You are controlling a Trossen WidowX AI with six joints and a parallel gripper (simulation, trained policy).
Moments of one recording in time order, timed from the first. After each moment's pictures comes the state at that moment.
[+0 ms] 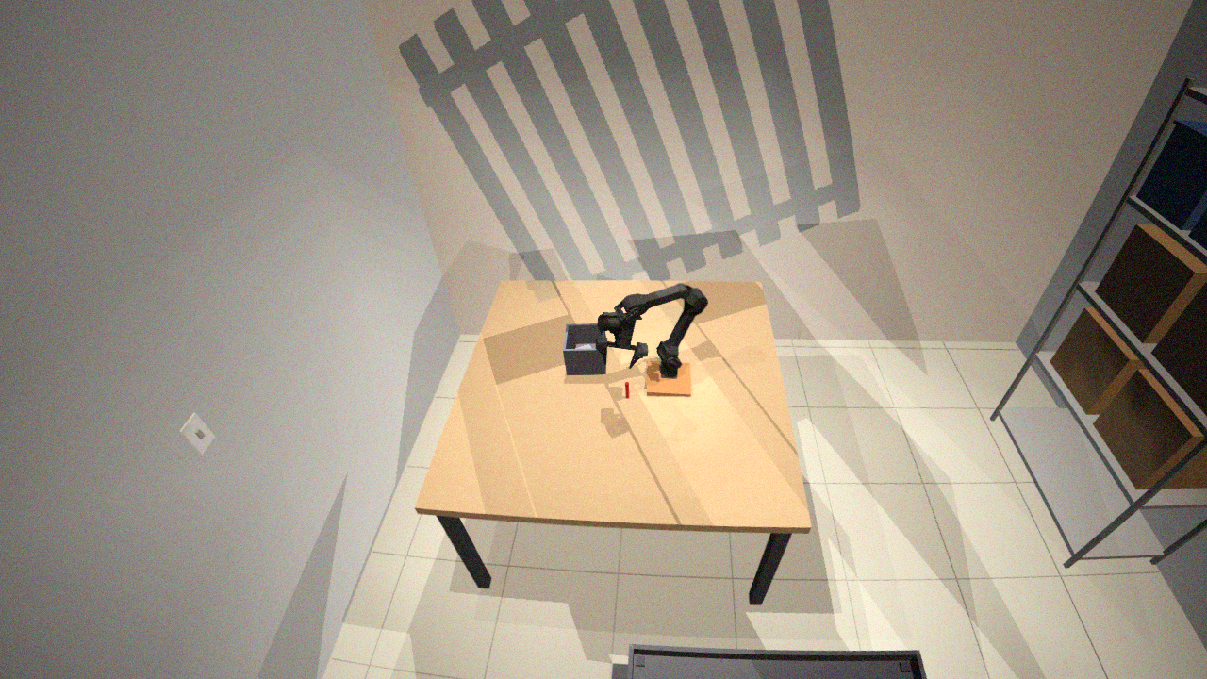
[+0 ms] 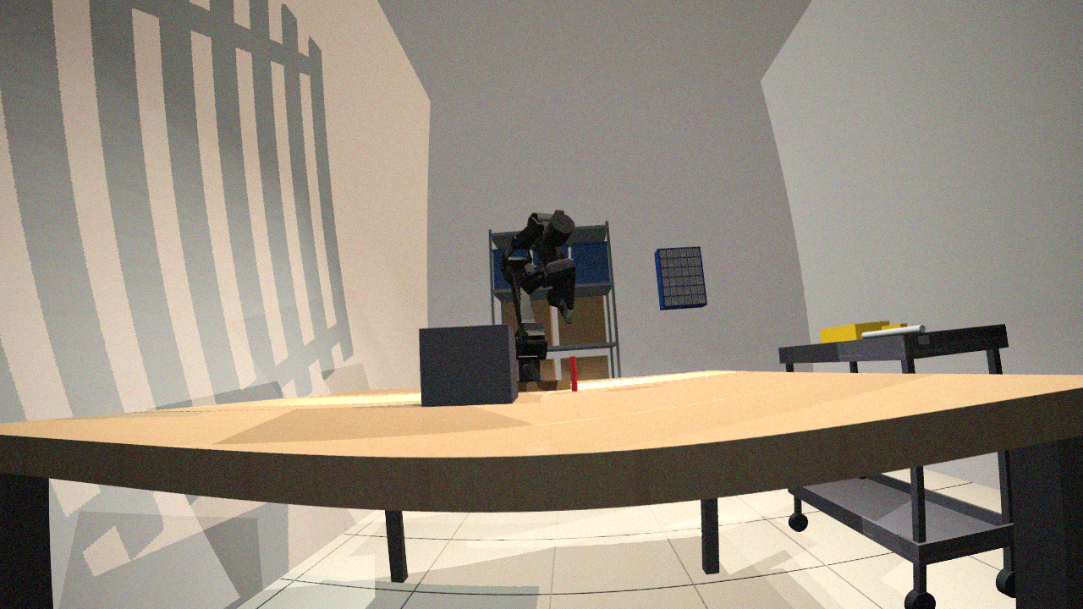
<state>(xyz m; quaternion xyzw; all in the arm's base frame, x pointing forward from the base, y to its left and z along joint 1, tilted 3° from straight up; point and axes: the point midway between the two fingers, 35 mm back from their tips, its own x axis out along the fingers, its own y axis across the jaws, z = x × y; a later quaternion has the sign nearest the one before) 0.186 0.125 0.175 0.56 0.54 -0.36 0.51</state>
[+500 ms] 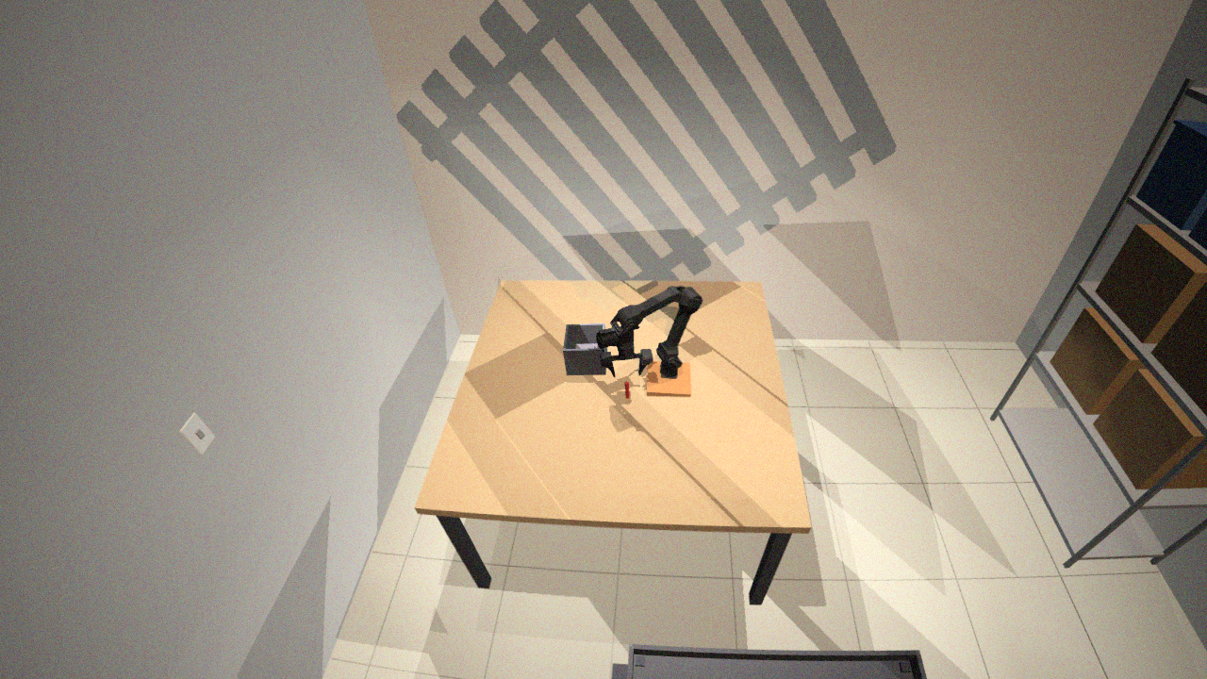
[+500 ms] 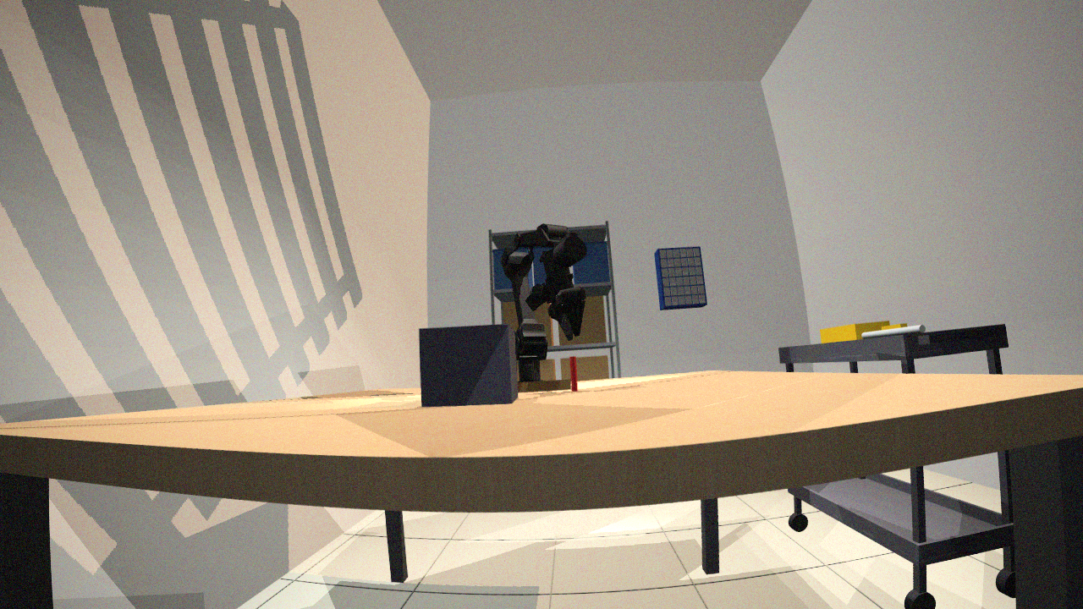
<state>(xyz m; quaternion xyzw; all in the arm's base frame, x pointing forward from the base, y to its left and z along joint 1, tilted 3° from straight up) 0.158 0.129 0.130 0.47 0.60 -0.40 0.50</state>
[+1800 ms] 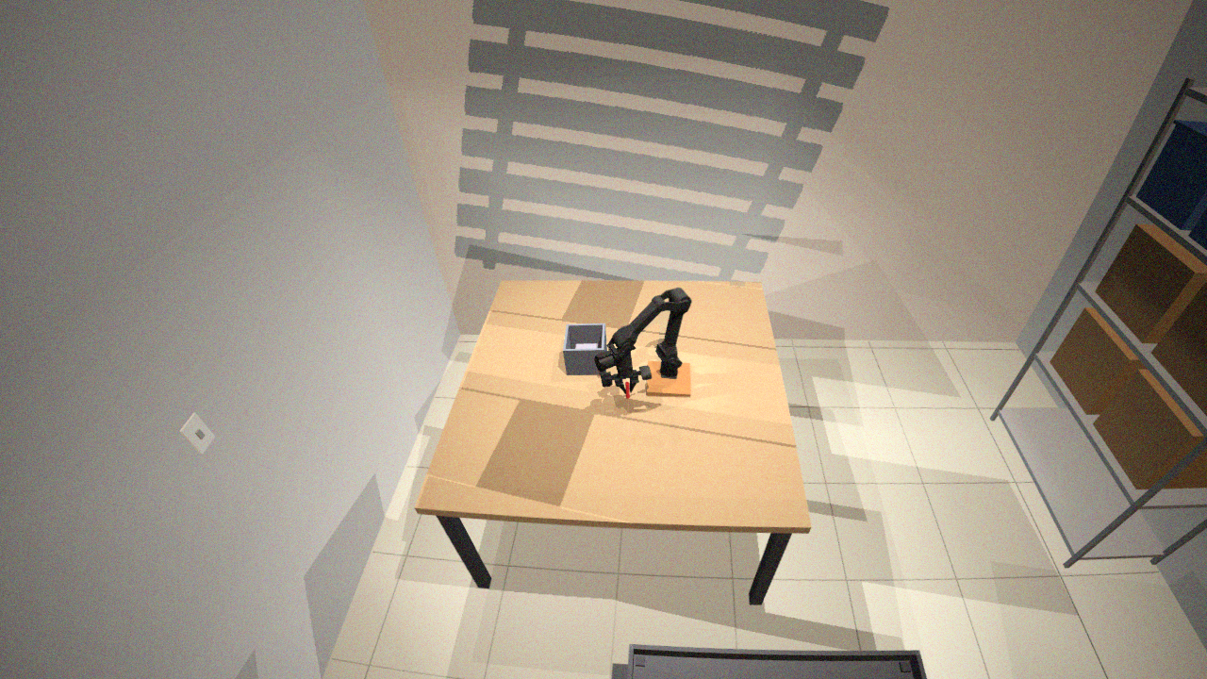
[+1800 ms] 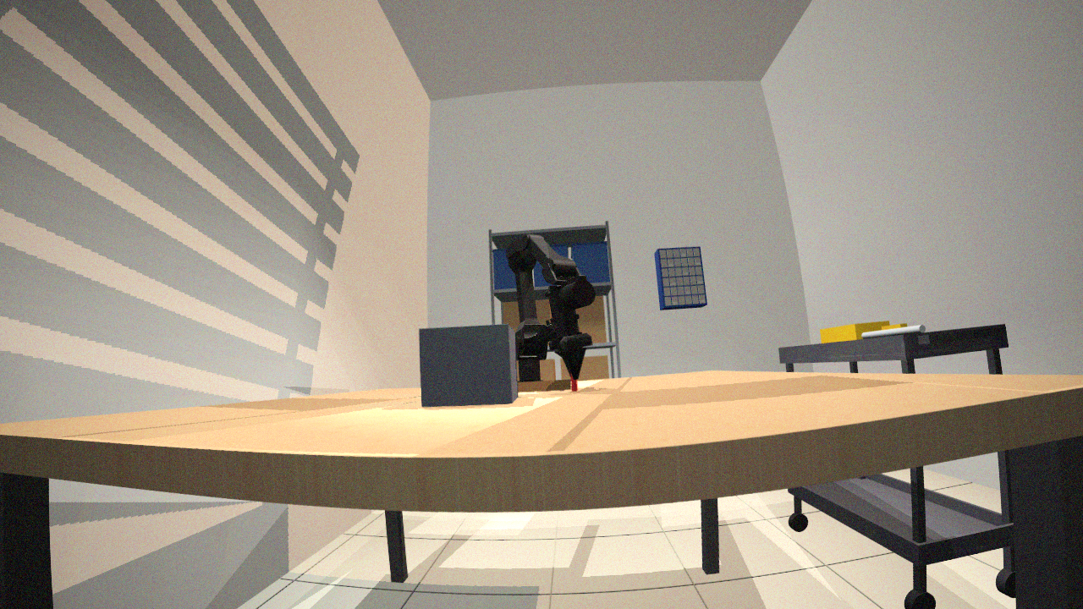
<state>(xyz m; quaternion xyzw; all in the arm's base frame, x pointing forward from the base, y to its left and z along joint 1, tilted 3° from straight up) 0.156 0.128 0.035 0.43 0.62 -0.42 0.51</state>
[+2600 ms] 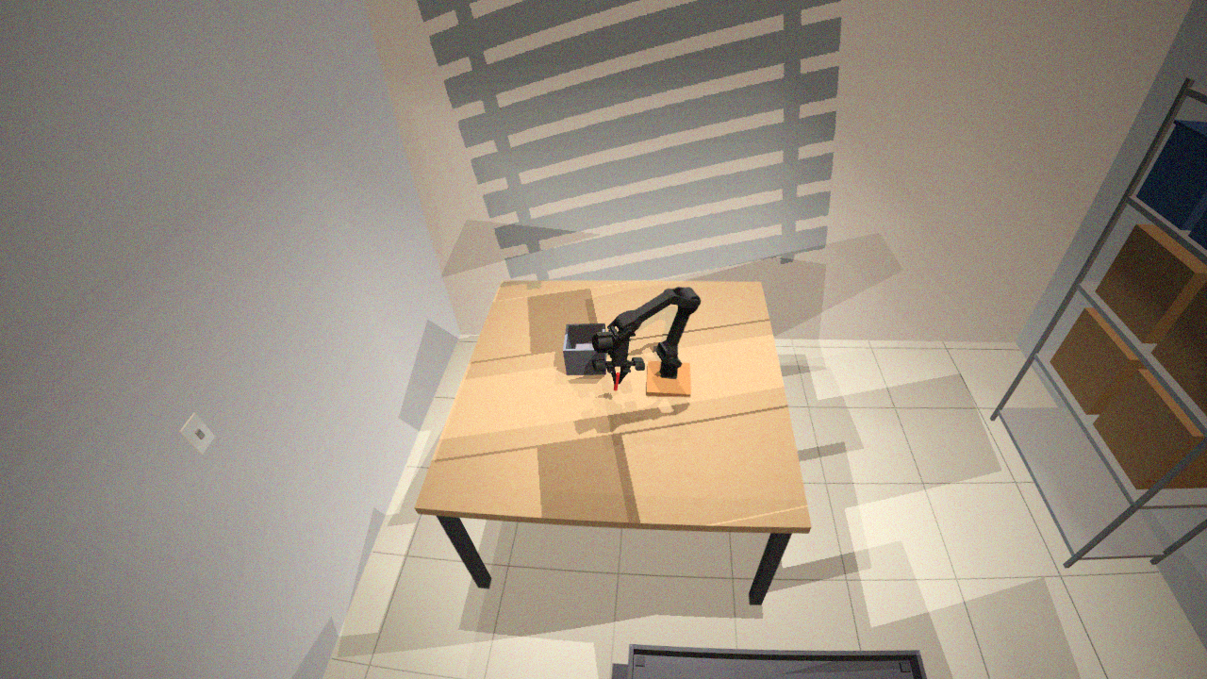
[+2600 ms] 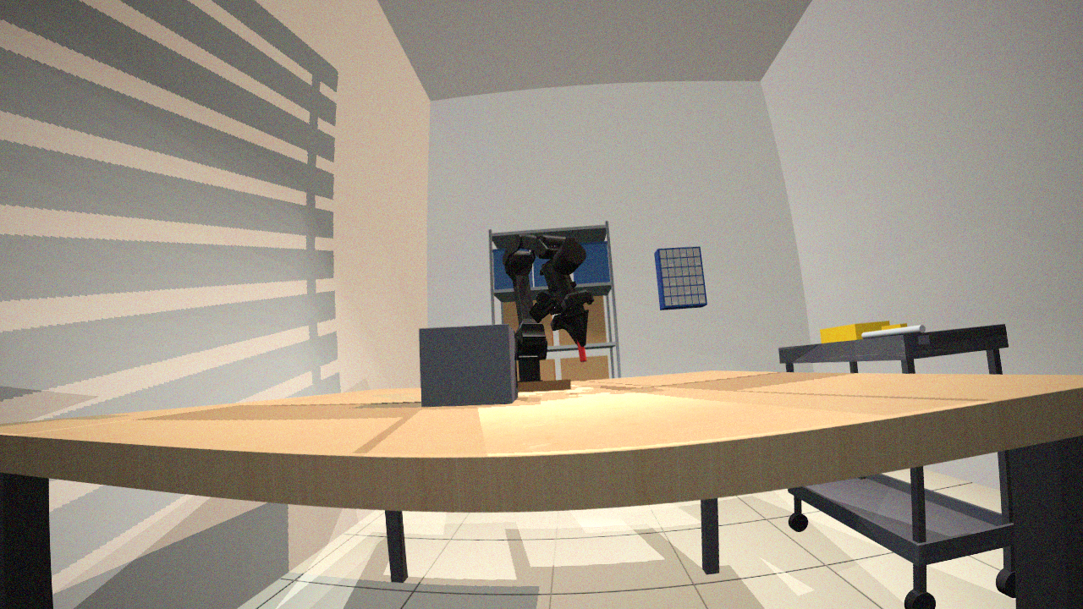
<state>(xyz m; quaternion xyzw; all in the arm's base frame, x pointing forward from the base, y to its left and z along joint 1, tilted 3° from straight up) 0.190 0.146 0.105 0.50 0.61 -0.32 0.53</state>
